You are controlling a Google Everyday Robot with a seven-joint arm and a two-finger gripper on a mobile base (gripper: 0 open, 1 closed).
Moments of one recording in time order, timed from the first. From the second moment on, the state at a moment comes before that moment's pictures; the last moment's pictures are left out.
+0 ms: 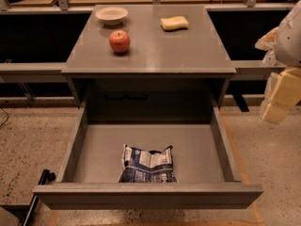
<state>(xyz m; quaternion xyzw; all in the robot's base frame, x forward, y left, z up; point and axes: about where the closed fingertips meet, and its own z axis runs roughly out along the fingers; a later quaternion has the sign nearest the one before) 0.438 -0.216 0.976 -0.60 0.78 -0.04 0.16</state>
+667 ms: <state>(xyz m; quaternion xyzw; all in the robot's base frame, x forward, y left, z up) 0.438 -0.202 0.961 -0.56 0.81 0.00 0.19</state>
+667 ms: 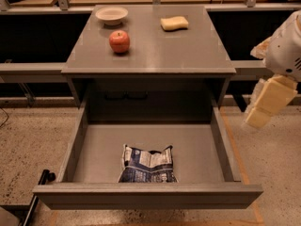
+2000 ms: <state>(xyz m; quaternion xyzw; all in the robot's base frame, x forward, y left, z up) 0.450 -0.133 0.894 -0.50 0.84 0.05 0.22</state>
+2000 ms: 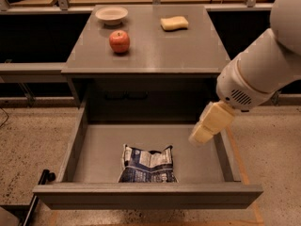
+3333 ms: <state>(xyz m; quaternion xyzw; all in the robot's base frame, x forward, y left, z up) 0.458 -0.066 0.762 -0.43 0.88 0.11 0.16</state>
